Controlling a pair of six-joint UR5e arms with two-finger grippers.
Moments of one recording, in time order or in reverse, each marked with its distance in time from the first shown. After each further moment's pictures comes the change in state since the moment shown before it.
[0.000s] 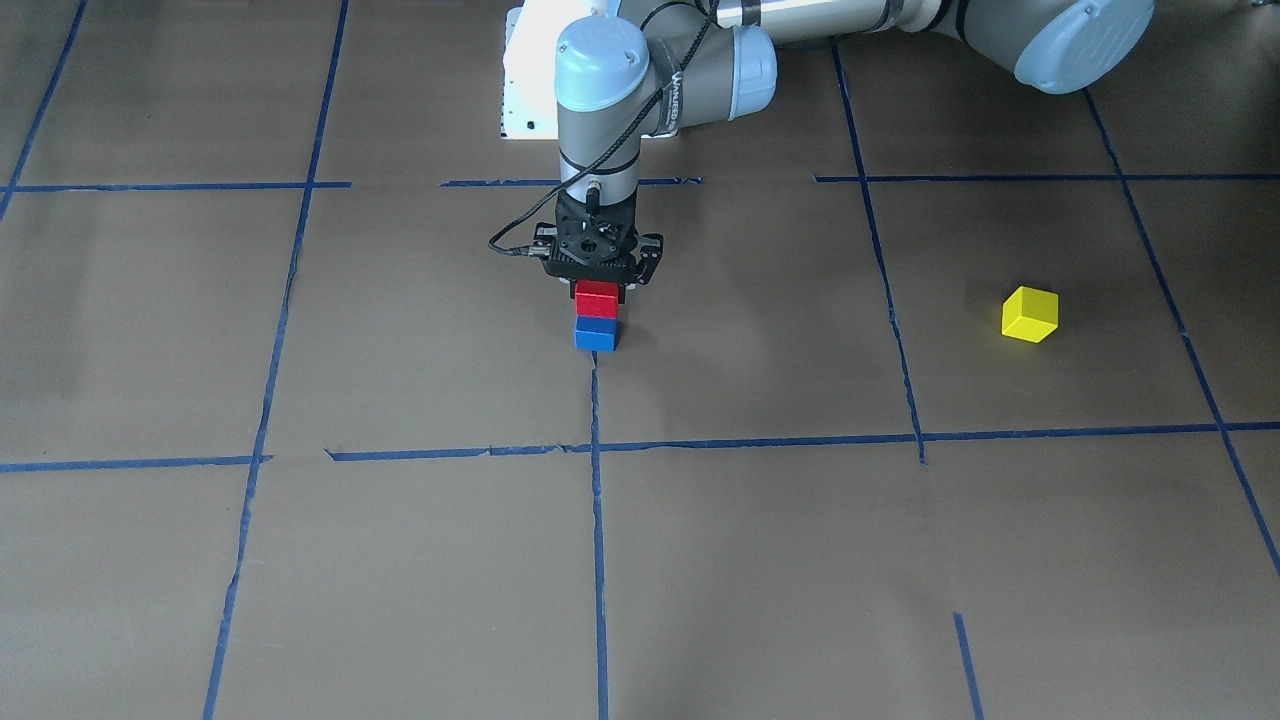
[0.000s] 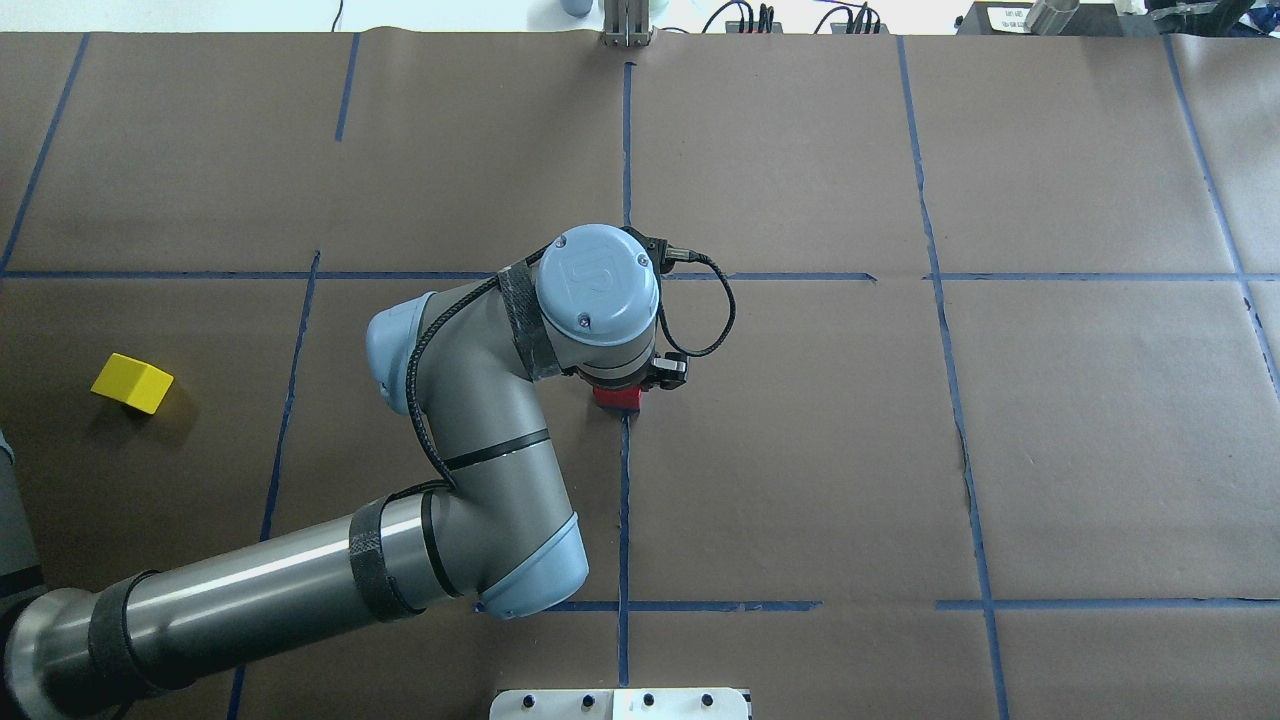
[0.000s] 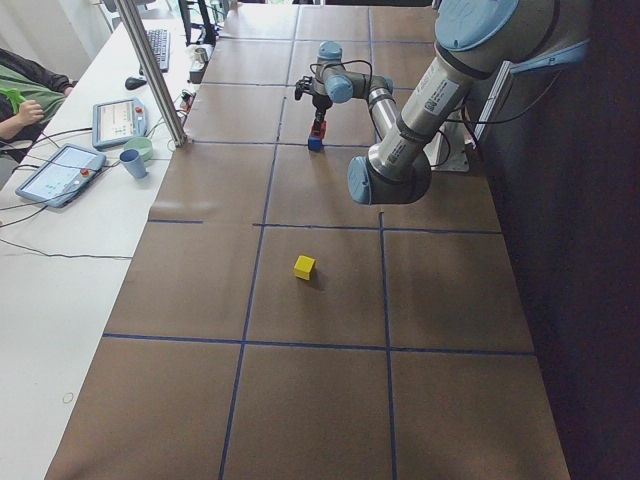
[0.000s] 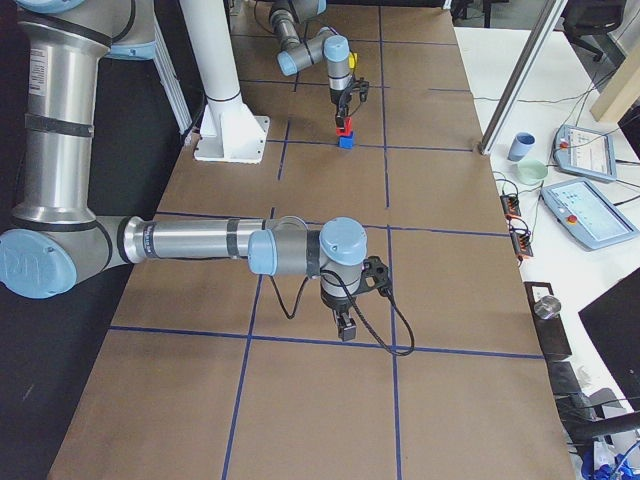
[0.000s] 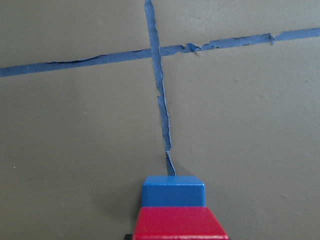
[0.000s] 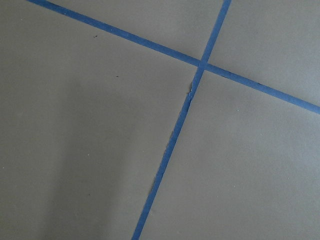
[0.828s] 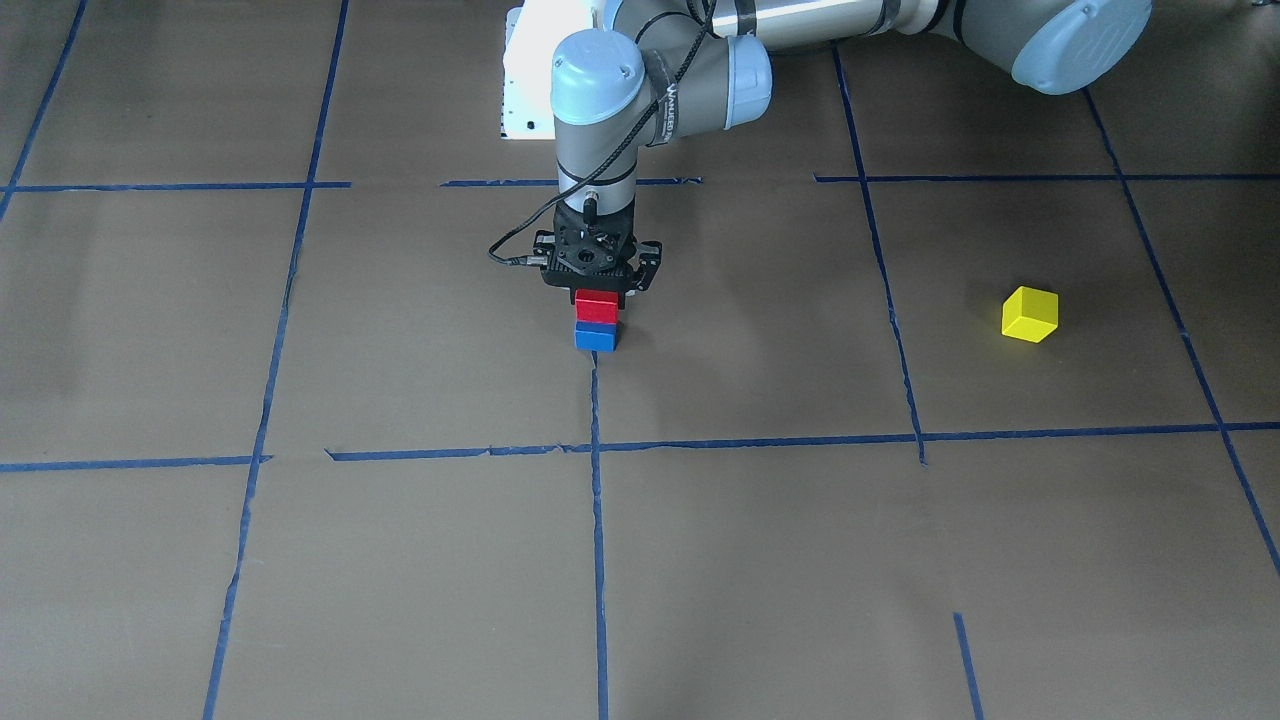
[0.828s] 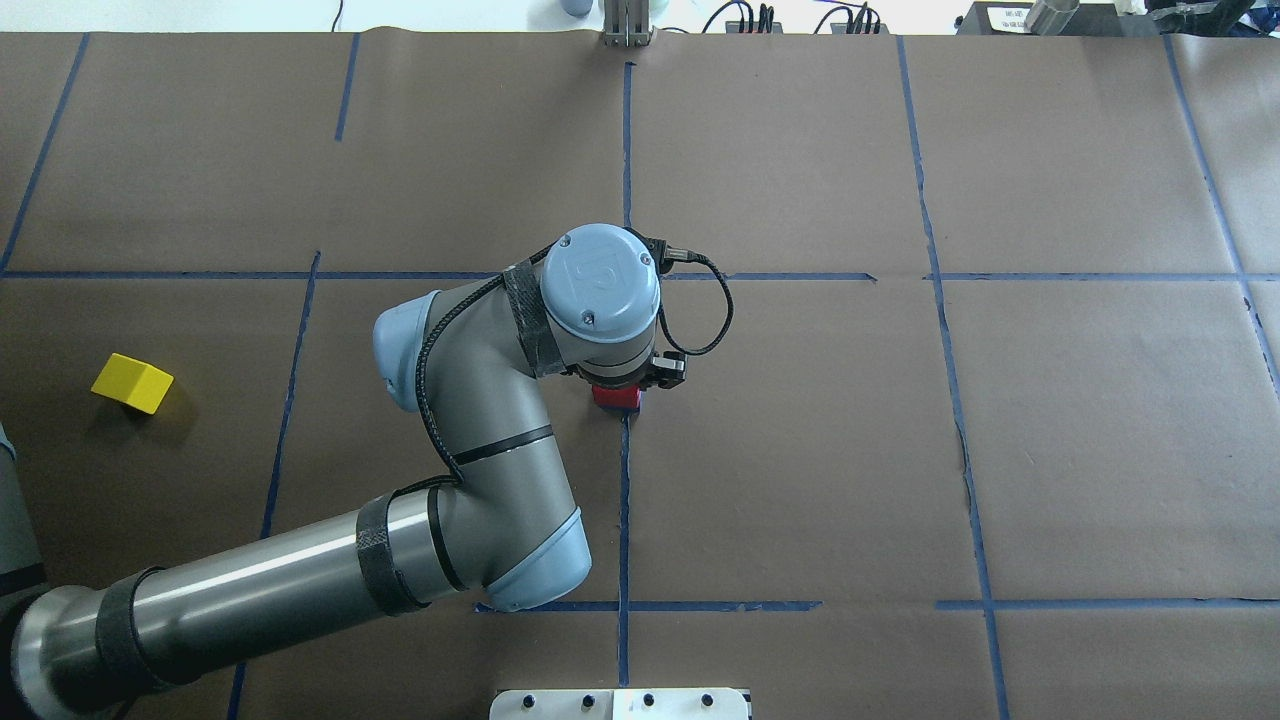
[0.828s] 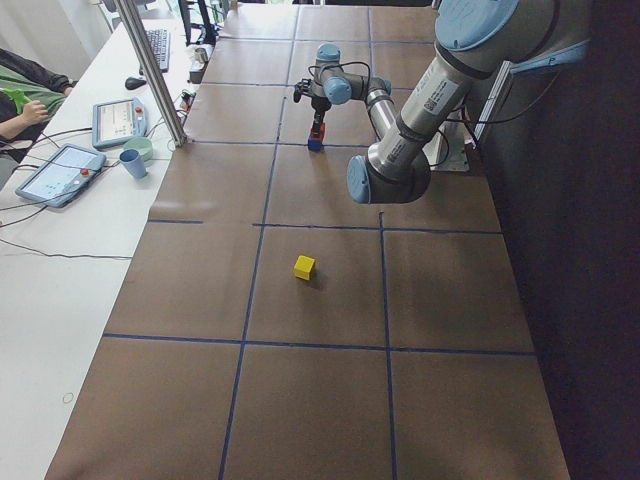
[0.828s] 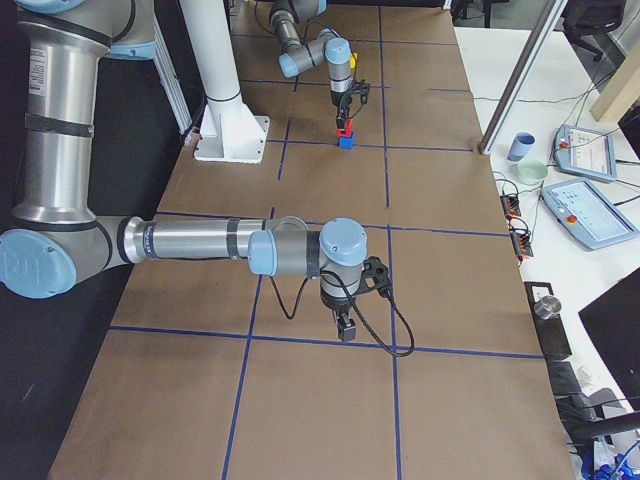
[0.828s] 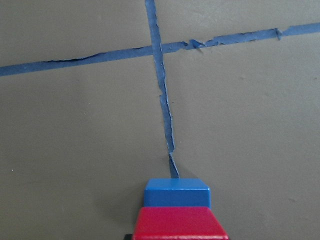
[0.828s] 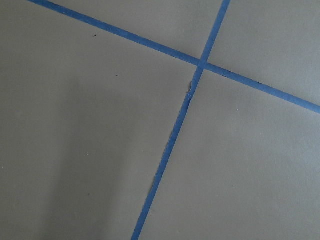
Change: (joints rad) left arm -0.003 -0.004 0.025 -0.009 -0.003 -0.005; right arm 0.000 0.000 -0.001 0.000 0.000 0.000
